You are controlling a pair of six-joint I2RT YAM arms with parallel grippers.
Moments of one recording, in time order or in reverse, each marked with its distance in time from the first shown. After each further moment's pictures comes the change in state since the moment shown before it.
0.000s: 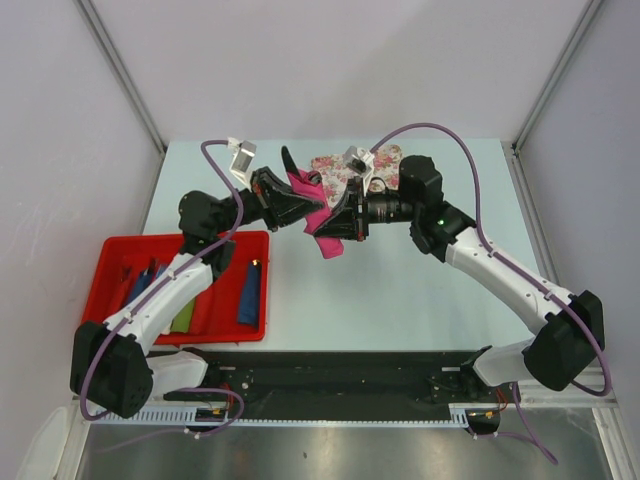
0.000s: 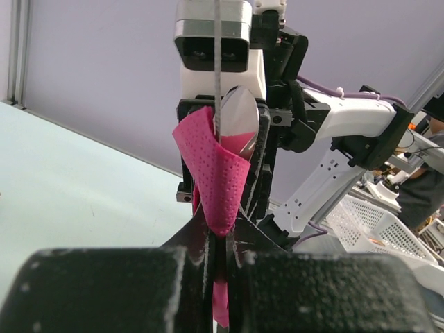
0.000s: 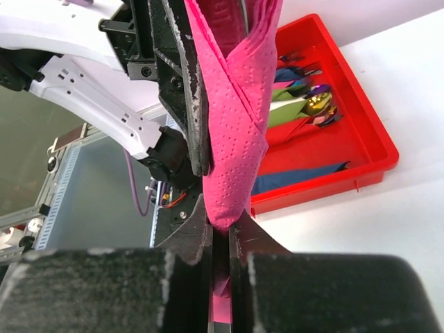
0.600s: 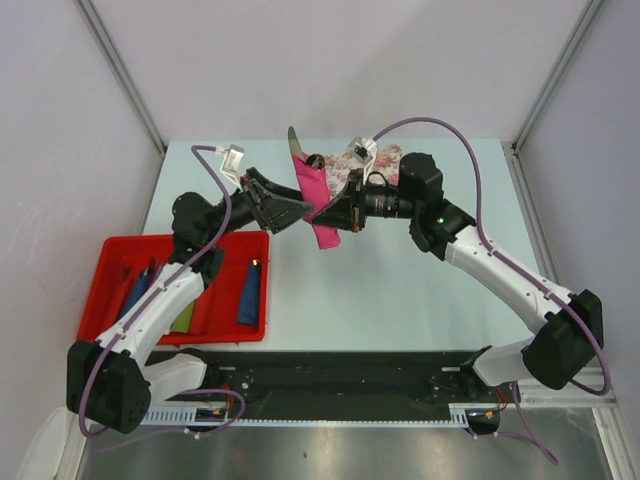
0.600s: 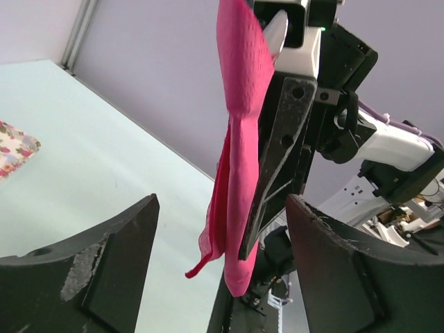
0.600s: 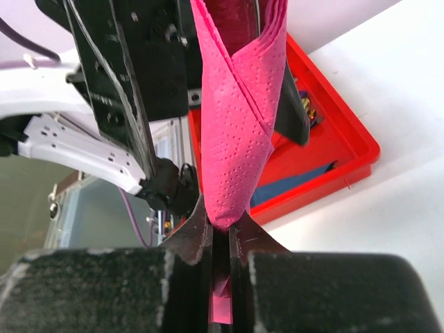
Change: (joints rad) left arm 0.072 -0.084 -0.051 -0.209 -0.108 0.010; right arm 0.000 0.003 0.020 0.000 0.143 0.124
